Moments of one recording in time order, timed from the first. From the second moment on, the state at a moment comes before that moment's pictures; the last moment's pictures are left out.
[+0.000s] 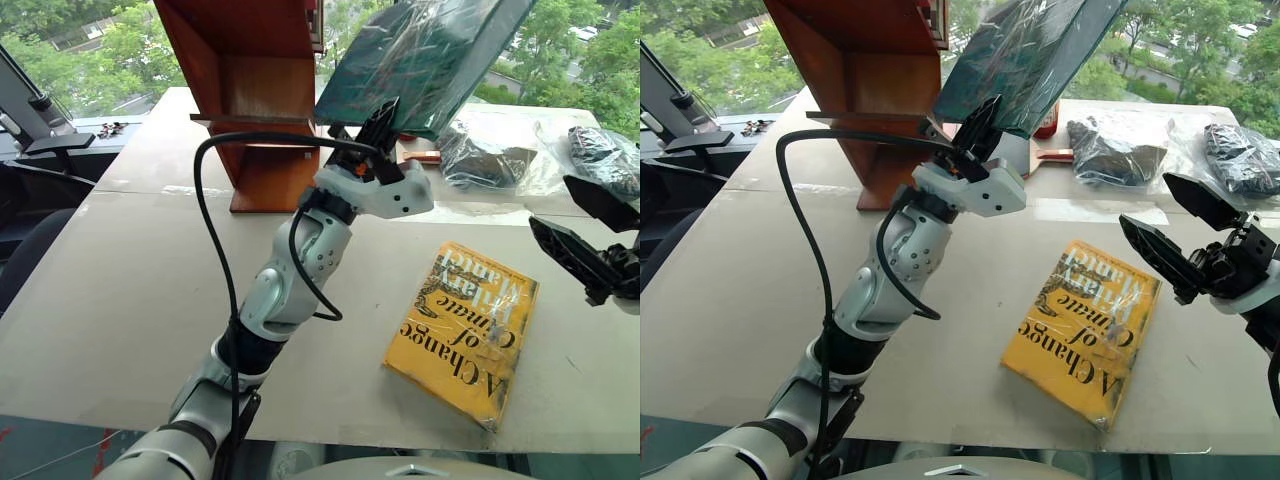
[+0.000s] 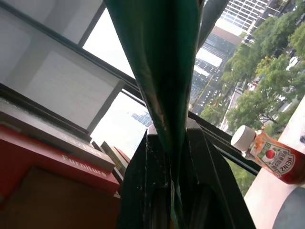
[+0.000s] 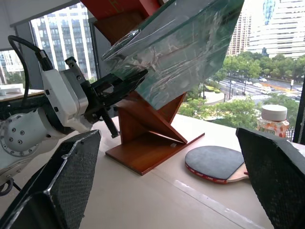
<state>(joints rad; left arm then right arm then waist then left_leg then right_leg) -0.64 0.25 -0.40 -0.28 0.80 0.12 -0.09 0.11 -0.68 -0.58 -0.65 1.13 0.43 0.65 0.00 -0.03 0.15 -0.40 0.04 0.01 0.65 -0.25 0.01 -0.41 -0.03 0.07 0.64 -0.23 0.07</state>
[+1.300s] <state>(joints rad) -0.47 0.28 -0.31 -0.50 1.49 0.27 -0.66 -0.19 -0.70 -0.41 -0.49 1.10 0.50 0.66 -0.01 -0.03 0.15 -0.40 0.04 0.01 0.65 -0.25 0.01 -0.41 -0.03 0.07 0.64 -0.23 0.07</state>
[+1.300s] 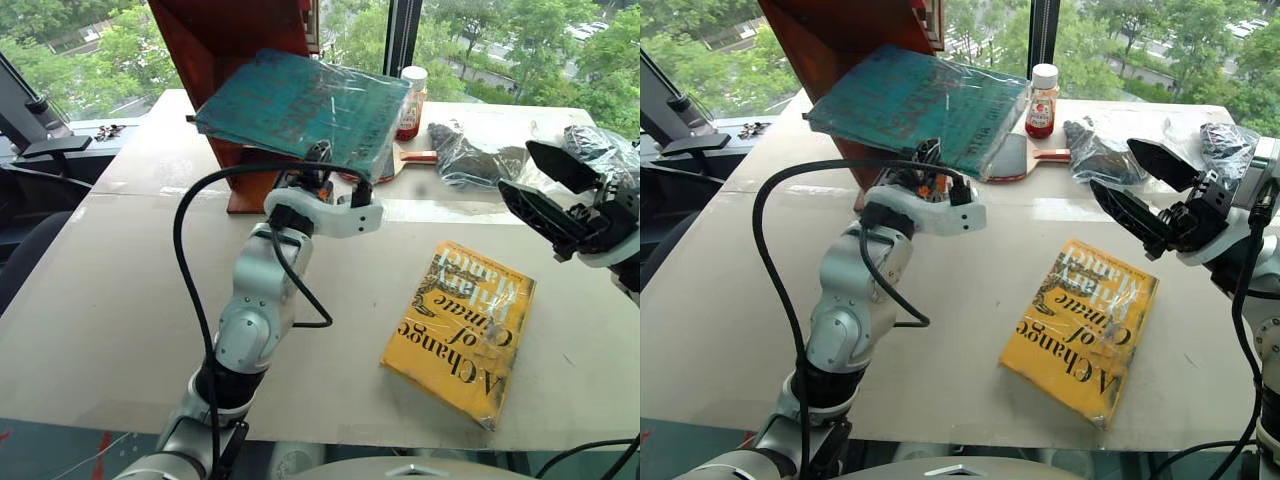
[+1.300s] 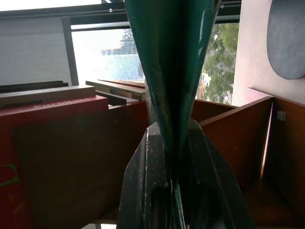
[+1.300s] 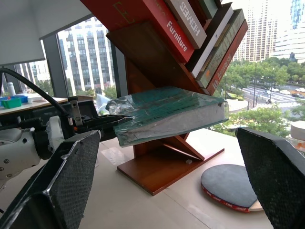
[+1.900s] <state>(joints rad) -0.60 0.15 -0.23 -0.29 1.64 0.41 -0.76 -0.17 -0.69 -0.41 -0.50 1.06 0.50 0.65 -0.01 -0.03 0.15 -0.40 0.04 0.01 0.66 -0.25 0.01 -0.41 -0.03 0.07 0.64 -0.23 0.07</state>
